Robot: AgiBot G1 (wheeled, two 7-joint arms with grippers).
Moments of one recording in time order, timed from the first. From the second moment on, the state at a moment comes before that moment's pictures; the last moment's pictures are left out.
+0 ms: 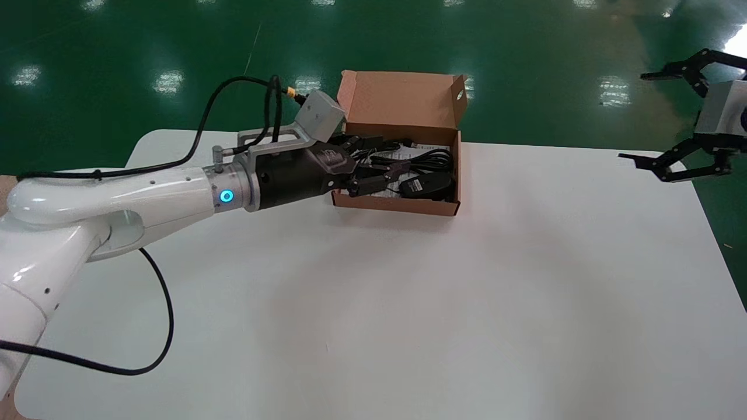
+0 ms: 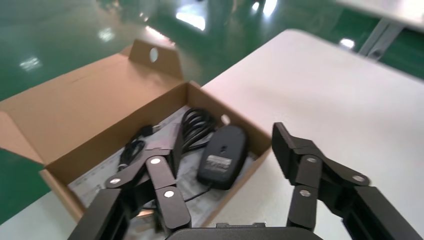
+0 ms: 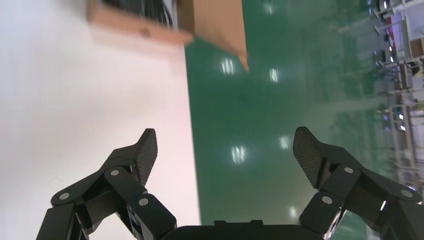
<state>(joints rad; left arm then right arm) -1.49 1.20 0.74 -0.51 0.98 0.93 0.00 1.79 -0.63 -0.78 0.59 -1.25 -1.22 -0.65</state>
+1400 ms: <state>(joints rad) -1.12 0.68 0.33 -1.20 0.76 1.43 -0.17 1.15 -0.61 -0.33 1.21 -0.79 -1.47 0.10</state>
